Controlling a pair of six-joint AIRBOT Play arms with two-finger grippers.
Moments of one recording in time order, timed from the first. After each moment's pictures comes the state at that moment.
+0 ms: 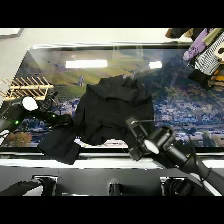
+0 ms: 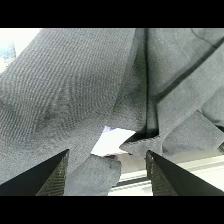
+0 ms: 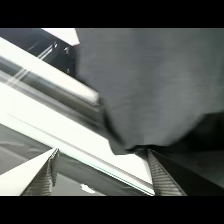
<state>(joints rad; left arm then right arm) -0.13 -1.23 0.99 1.22 -1.26 -1.65 0.81 -0.97 0.79 -1.60 1.32 1.79</state>
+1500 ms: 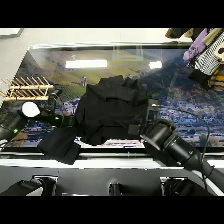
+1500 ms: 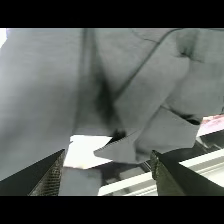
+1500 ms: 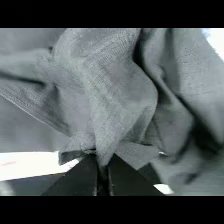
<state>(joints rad) -0.27 -1.14 0.94 1.23 -1.14 -1.60 0.71 -0.97 0.87 -1.81 1.11 2.55</state>
